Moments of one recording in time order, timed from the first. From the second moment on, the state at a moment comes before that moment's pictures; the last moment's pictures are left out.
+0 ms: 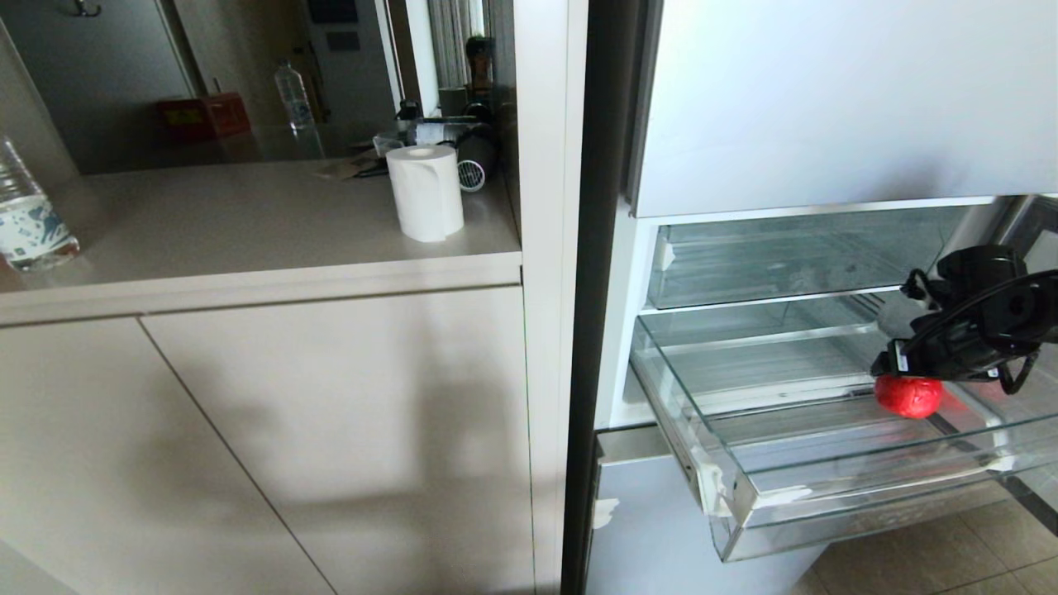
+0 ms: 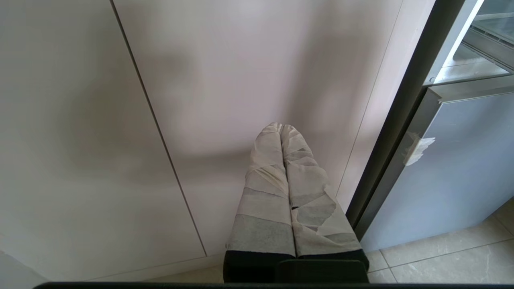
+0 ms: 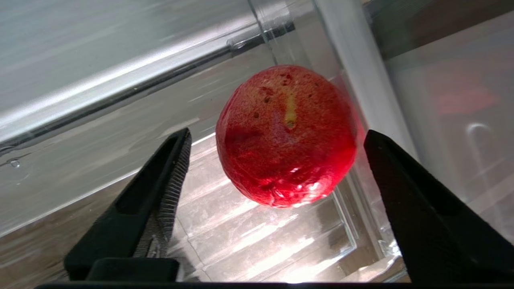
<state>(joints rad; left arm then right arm) 0.00 0.00 0.00 0.01 0.00 0.01 -0.30 2.16 -1.53 0.18 -0.13 -0.07</state>
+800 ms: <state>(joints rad) 0.00 0.00 0.00 0.01 0.00 0.01 -0.30 2.22 -1.52 0.18 -0.12 -0.06</state>
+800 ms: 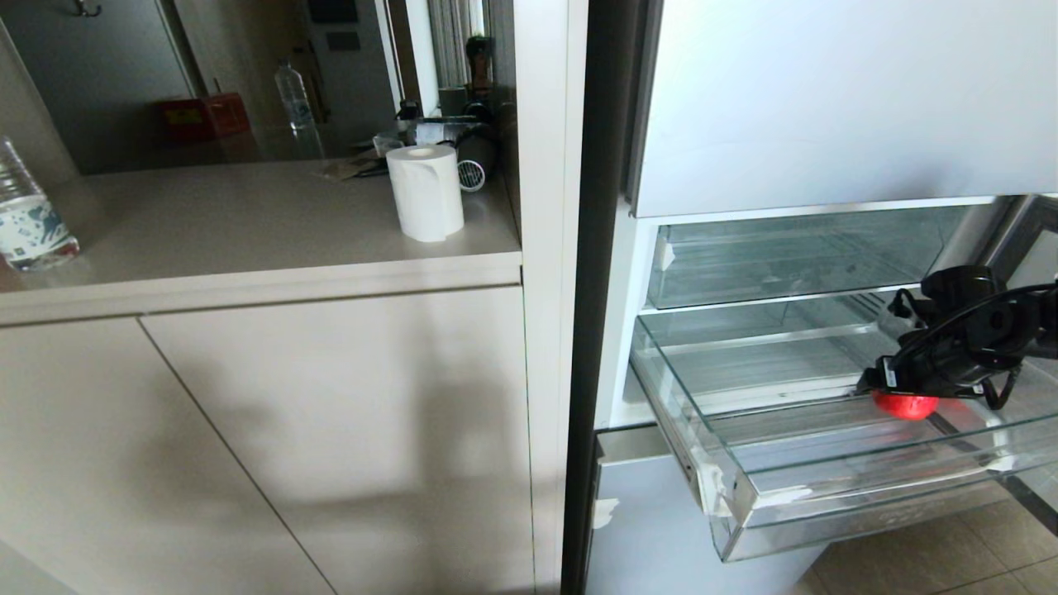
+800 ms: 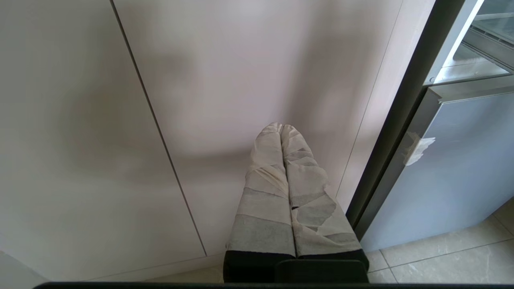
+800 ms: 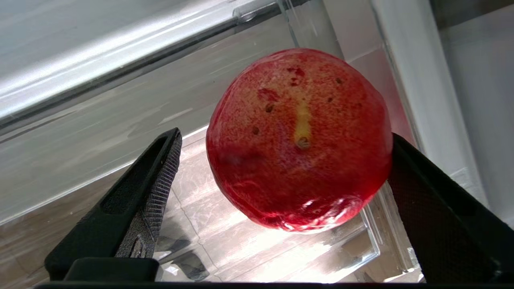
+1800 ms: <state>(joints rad) 0.00 0.00 0.00 0.01 0.00 0.01 -0.30 2.22 -1.52 0.14 -0.12 -0.04</state>
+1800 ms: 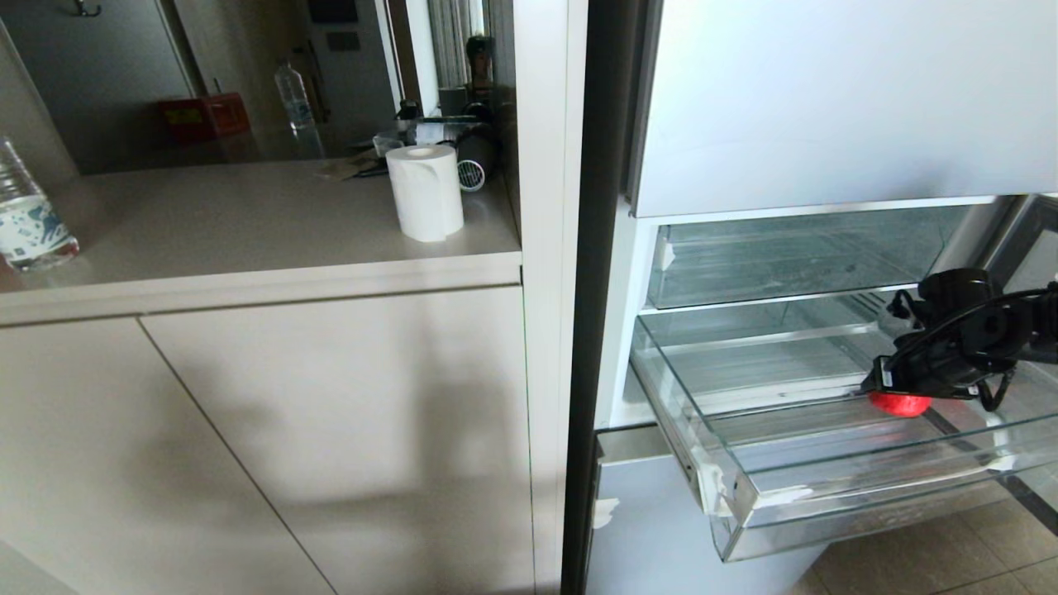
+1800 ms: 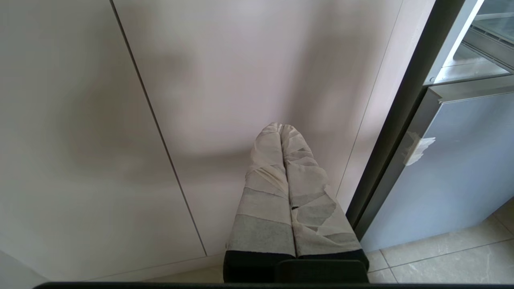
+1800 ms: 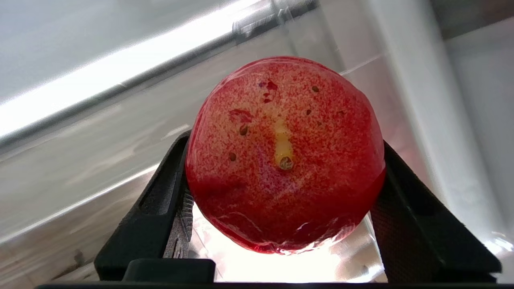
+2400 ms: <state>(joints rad) 0.00 0.00 0.00 0.01 0.00 0.01 -0.30 1.80 -1.28 0.13 -0.12 0.01</state>
